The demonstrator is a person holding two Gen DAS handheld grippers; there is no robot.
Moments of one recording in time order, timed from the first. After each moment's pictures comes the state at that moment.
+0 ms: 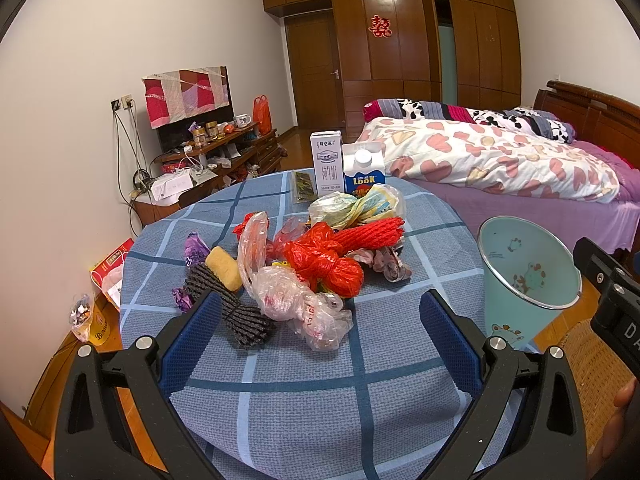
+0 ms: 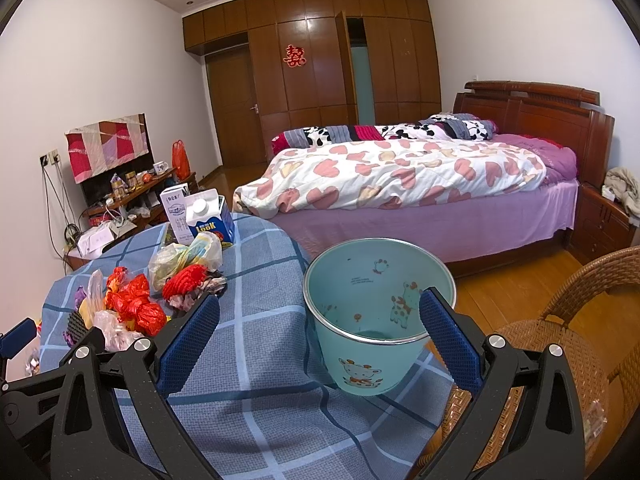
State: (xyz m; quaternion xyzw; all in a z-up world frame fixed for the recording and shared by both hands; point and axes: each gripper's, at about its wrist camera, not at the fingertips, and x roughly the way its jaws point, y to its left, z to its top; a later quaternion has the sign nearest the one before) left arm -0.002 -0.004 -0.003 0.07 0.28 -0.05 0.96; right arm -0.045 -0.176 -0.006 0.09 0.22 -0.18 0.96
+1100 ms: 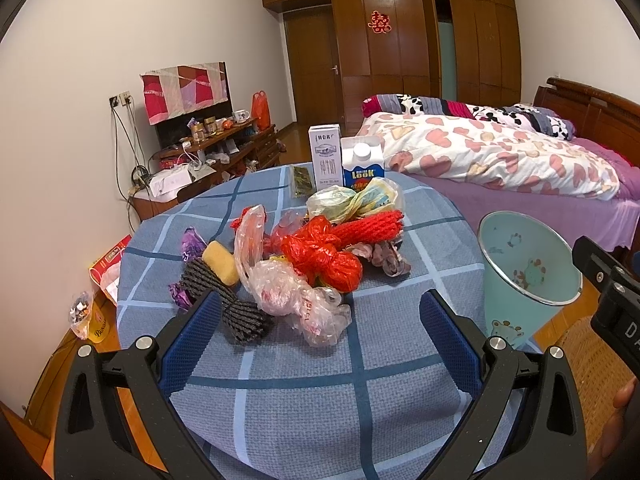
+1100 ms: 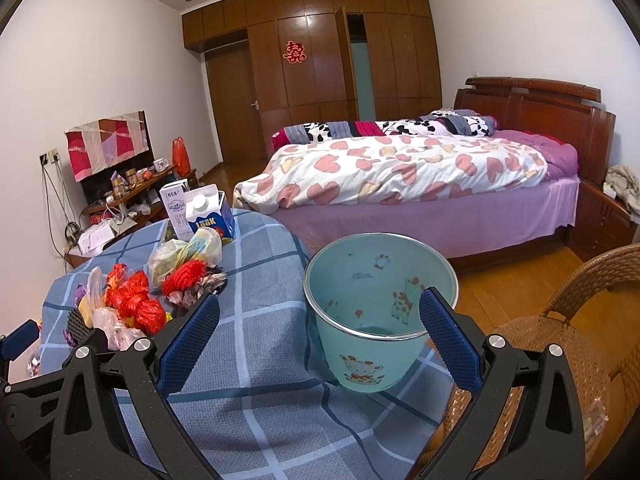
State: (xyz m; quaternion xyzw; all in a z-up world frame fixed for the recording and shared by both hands) left arm -0.002 -0.005 -0.007 0.07 0.28 -0.05 0.95; right arm -0.043 -0.173 -0.009 0.10 0.22 -0.17 0.95
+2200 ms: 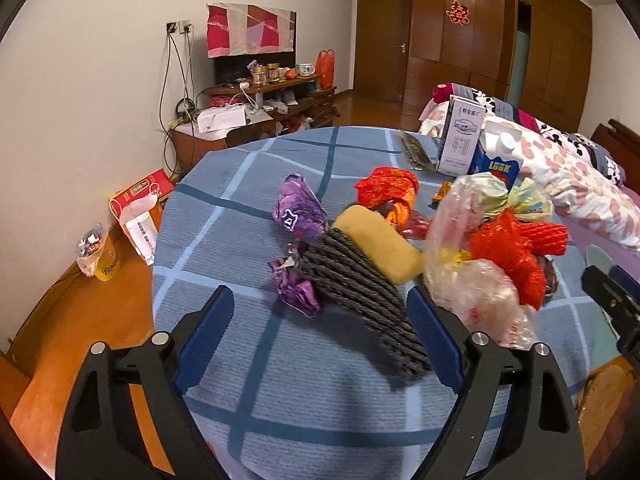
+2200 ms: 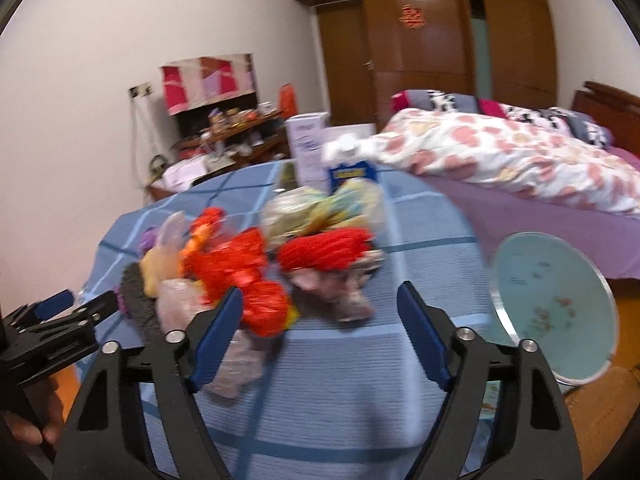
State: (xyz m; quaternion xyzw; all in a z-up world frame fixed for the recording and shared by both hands) left arm 0.089 0.143 -0.056 -0.02 0.35 0.03 0.94; right arm 0.084 -0.082 -0.049 0.05 0.29 0.04 0.95
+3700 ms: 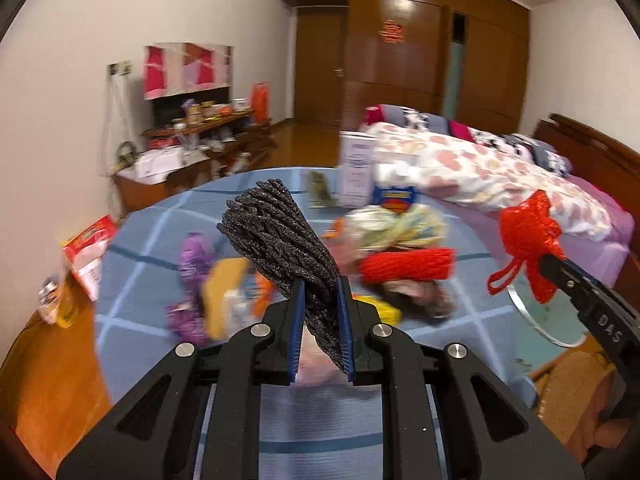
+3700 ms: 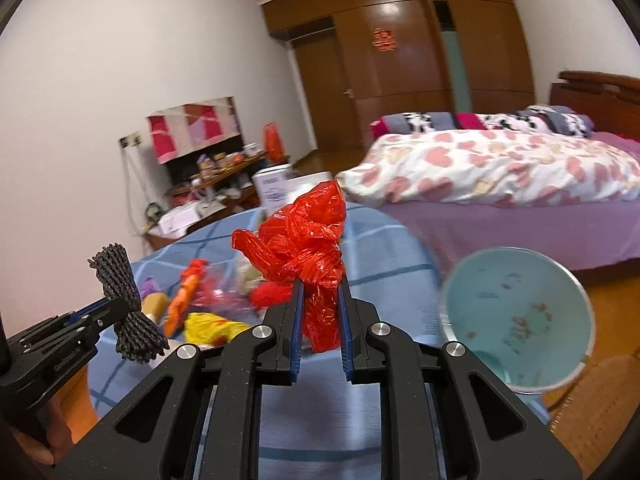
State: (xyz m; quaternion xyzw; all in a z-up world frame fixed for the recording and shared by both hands) left arm 0.076 0.057 -0.010 0.00 0.29 -0.10 0.95; right arm 0.046 -0.150 -0.019 0.11 0.23 0.00 0.97
